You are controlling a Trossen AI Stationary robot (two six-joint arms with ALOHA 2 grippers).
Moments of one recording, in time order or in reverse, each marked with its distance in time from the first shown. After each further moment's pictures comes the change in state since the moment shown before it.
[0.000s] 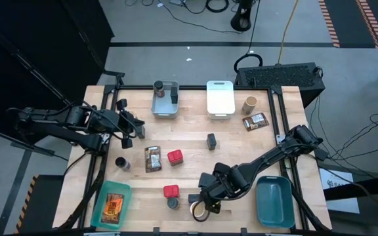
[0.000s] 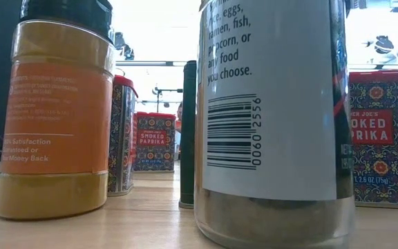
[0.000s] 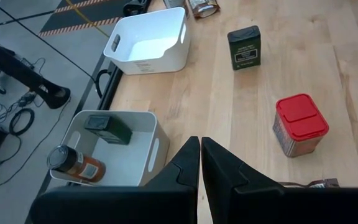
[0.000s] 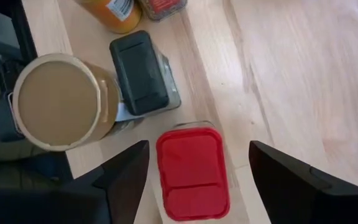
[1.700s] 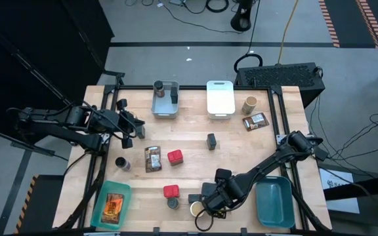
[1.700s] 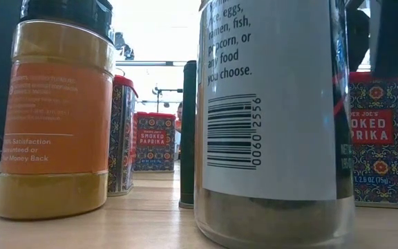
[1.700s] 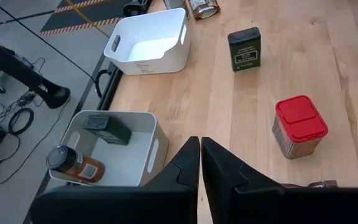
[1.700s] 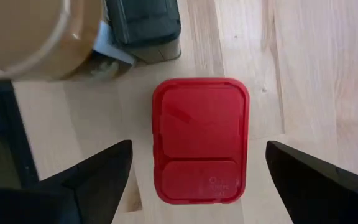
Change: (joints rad) left arm 0.000 0.000 0.000 0.004 0.000 -0.006; right arm 0.054 0.088 -0.001 -0.067 -0.018 -0.087
